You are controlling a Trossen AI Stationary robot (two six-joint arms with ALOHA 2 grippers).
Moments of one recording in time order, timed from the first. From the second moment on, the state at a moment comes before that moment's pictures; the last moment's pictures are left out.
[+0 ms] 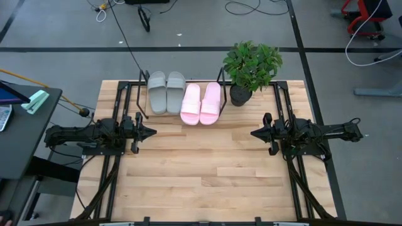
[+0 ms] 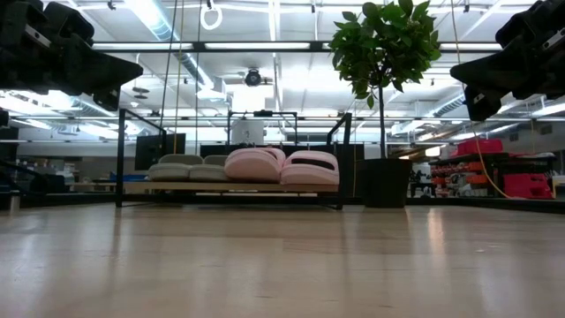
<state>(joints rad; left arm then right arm) -0.01 0.01 0.01 0.05 -0.06 -0.09 0.07 0.02 0.01 0.03 0.07 0.21</state>
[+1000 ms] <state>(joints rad) -0.01 0.01 0.01 0.05 -0.06 -0.09 0.07 0.02 0.01 0.03 0.07 0.21</state>
